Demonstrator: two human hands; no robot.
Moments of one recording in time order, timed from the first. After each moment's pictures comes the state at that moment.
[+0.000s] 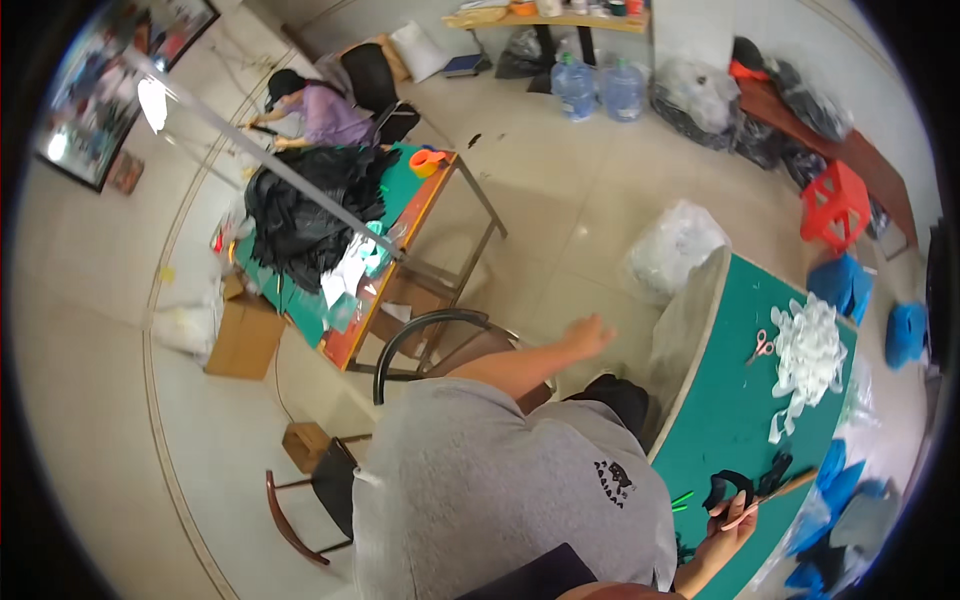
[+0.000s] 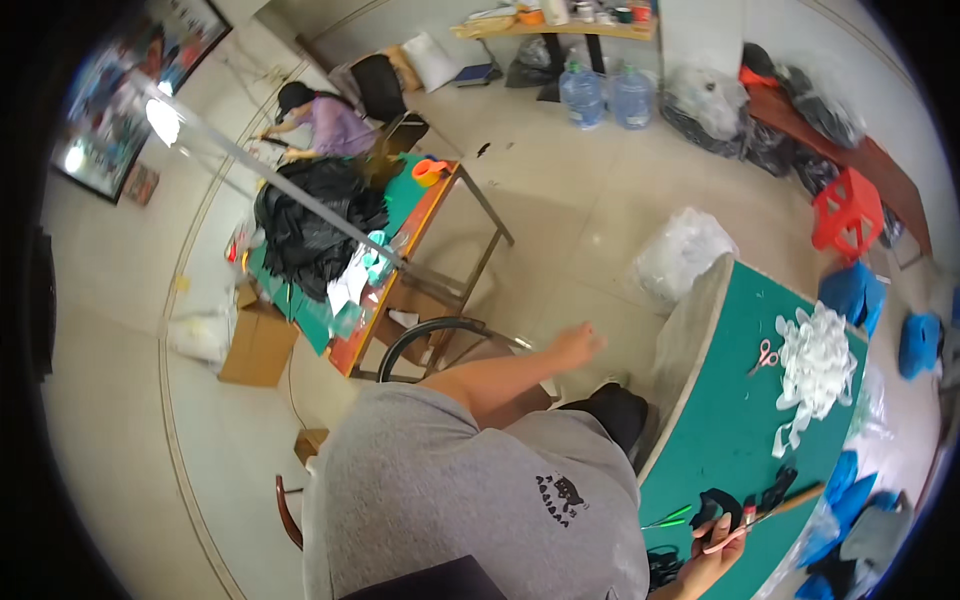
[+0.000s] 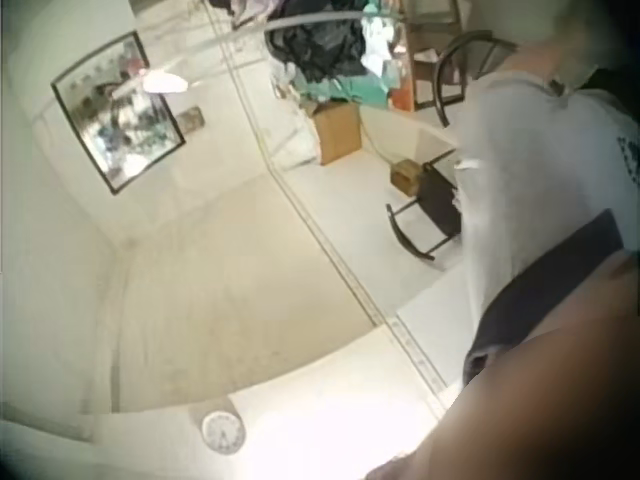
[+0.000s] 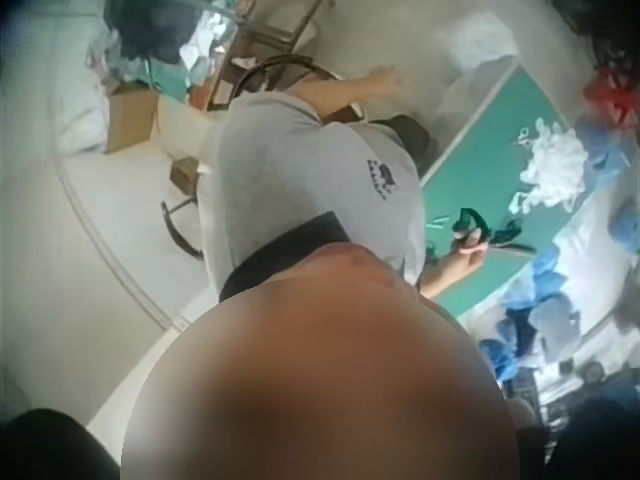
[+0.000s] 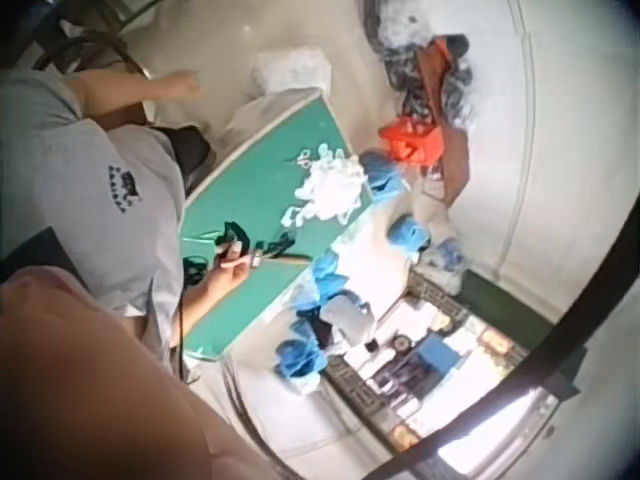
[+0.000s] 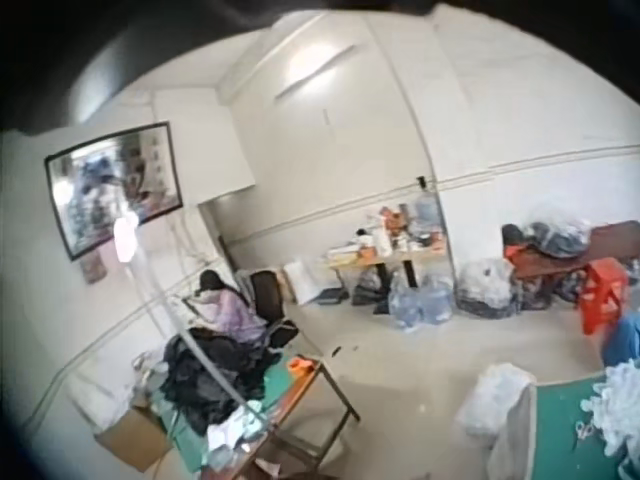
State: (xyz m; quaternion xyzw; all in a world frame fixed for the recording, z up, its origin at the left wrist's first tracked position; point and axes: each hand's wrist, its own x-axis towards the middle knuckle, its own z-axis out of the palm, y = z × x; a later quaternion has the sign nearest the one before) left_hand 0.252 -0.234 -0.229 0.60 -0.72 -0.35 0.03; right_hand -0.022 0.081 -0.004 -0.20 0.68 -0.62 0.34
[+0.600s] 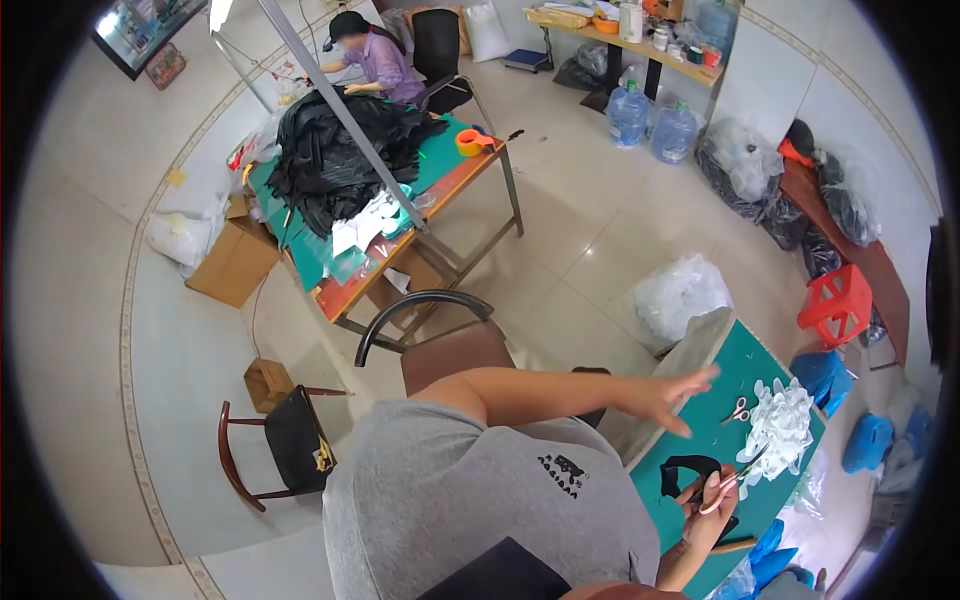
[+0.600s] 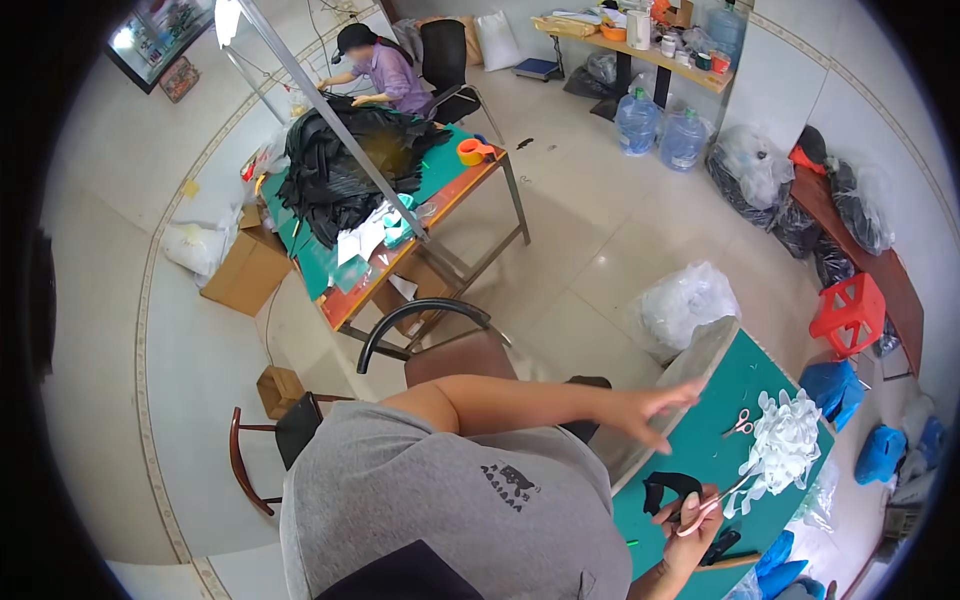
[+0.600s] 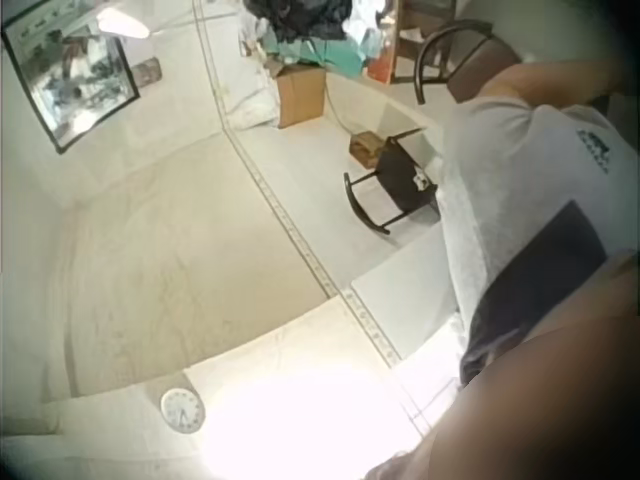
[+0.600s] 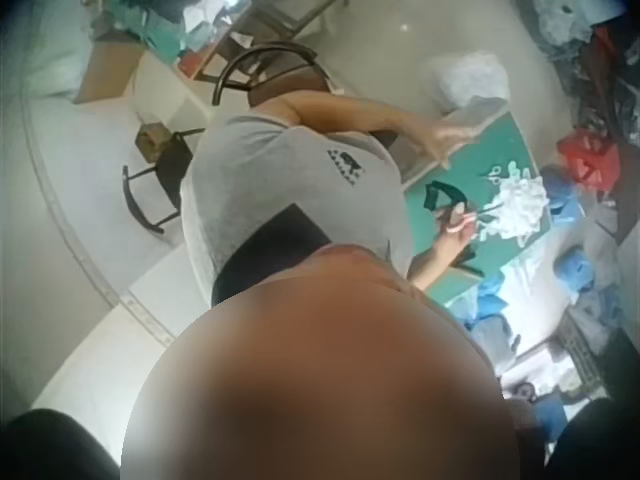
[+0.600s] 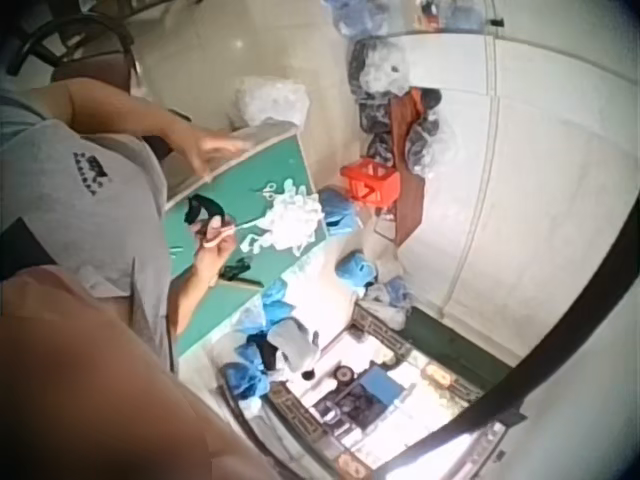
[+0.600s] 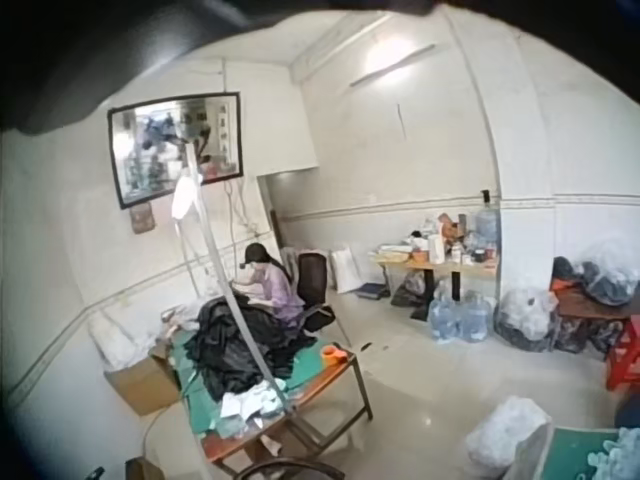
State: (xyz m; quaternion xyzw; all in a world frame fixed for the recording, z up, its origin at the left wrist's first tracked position) left_hand 0.171 -0.187 -0.049 0.11 -0.54 -0.79 0.27; right_hand -0.016 -0.027 0.023 -0.36 0.55 -0.55 0.52
